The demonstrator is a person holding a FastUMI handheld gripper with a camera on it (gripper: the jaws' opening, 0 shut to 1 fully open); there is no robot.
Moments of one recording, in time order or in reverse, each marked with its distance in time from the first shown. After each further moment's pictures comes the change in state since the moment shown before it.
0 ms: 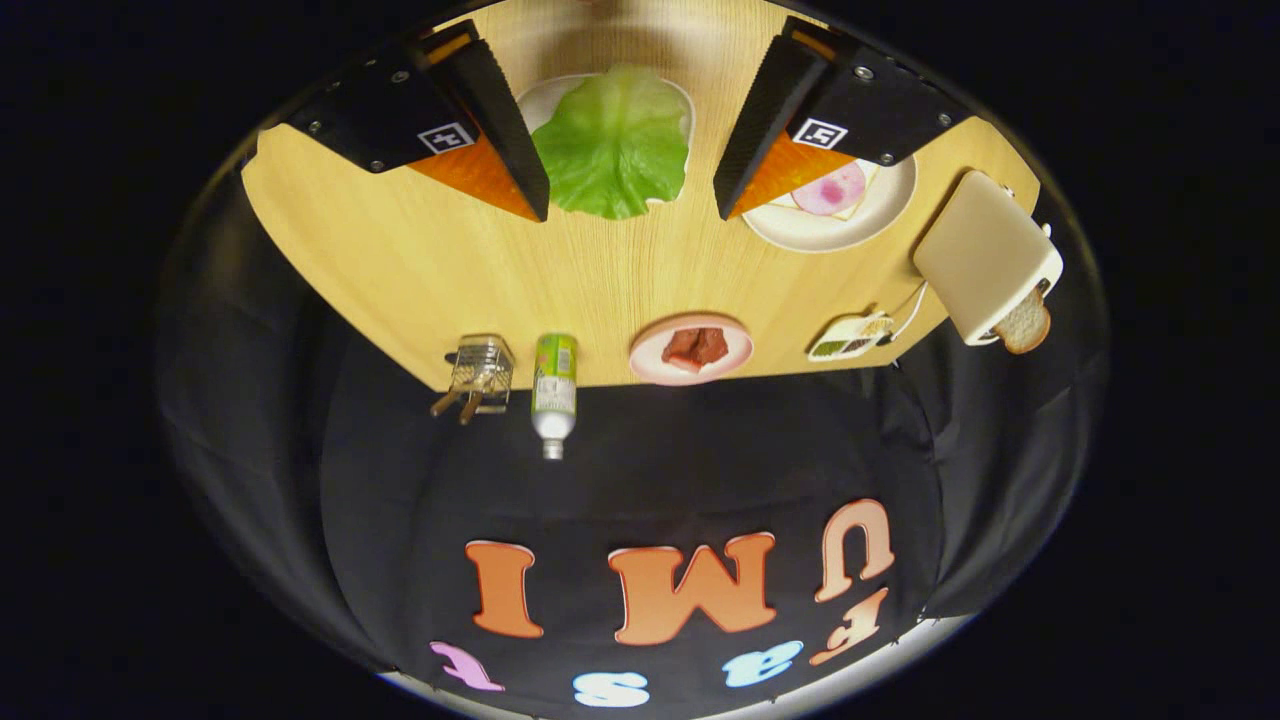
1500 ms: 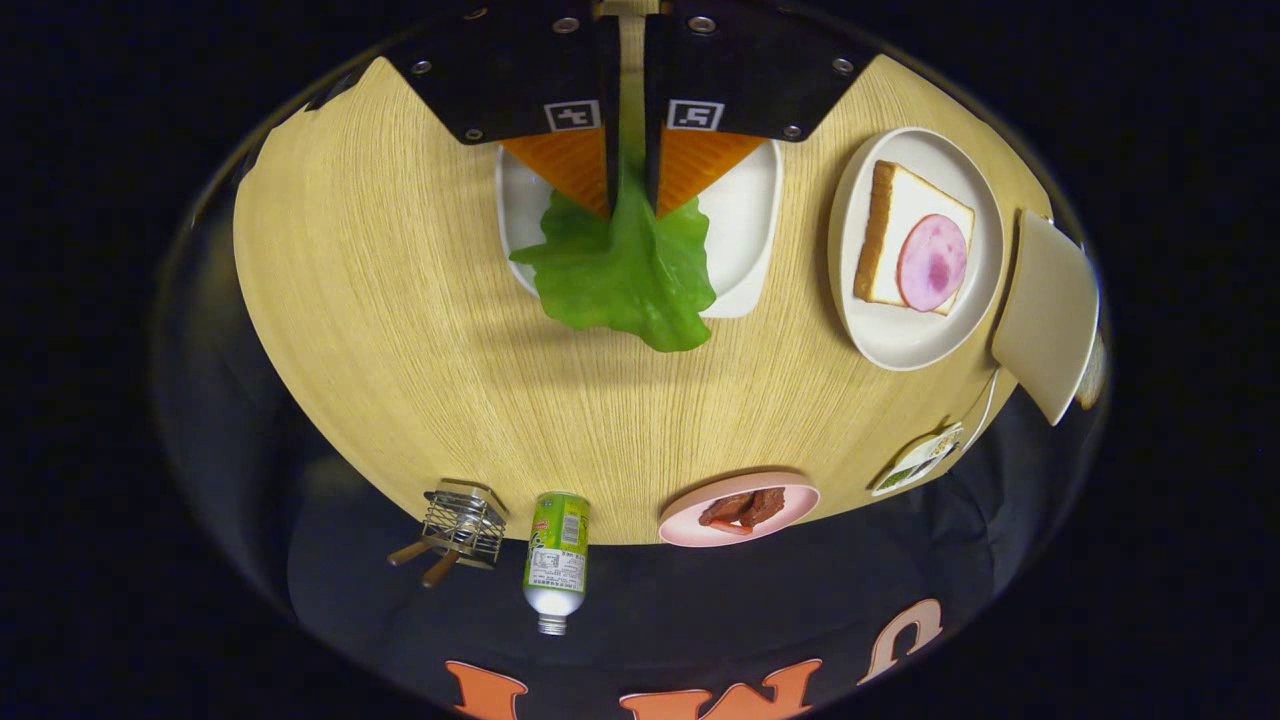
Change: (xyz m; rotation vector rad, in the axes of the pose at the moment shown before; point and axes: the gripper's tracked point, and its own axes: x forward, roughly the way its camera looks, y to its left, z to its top) arm 0.048 -0.024 -0.072 -0.005 0.386 -0.044
